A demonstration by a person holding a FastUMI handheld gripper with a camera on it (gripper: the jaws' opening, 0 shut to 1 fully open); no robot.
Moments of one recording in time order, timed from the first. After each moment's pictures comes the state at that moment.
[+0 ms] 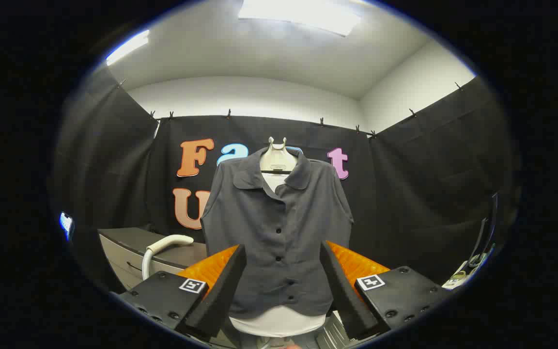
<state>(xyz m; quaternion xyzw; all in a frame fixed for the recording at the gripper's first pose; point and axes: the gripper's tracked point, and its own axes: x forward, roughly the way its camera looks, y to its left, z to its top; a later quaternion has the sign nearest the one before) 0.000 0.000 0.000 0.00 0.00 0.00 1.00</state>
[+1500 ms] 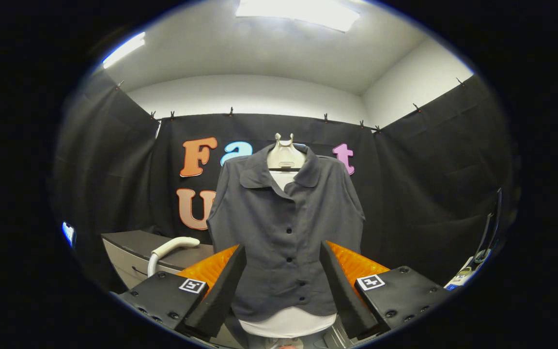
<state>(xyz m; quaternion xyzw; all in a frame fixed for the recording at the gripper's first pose) 0.020 0.038 0.006 0.01 0.01 0.02 1.00</state>
